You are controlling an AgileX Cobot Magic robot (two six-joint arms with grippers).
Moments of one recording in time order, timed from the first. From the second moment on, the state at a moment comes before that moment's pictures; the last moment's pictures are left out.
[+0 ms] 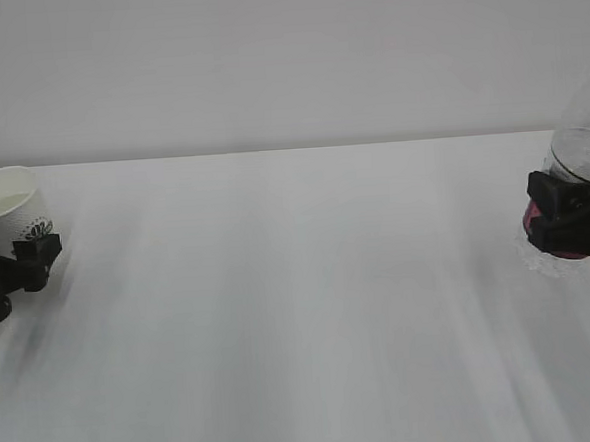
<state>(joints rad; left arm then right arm) 0.14 2.10 -0.62 0.26 -1.05 -0.17 0.25 1.47 -0.31 0.25 -0.81 -0.17</state>
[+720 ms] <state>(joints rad) 0.14 2.04 -0.51 0.27 -0.99 -0.23 0.25 1.47 -0.31 0.25 -0.81 -0.17</state>
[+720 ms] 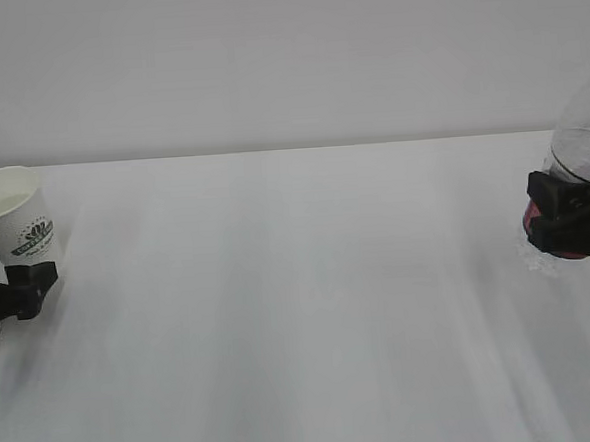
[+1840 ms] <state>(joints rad) 0.14 1.75 -0.30 0.32 -1.14 -0.22 0.25 1.47 -0.31 0.25 -0.81 -0.17</state>
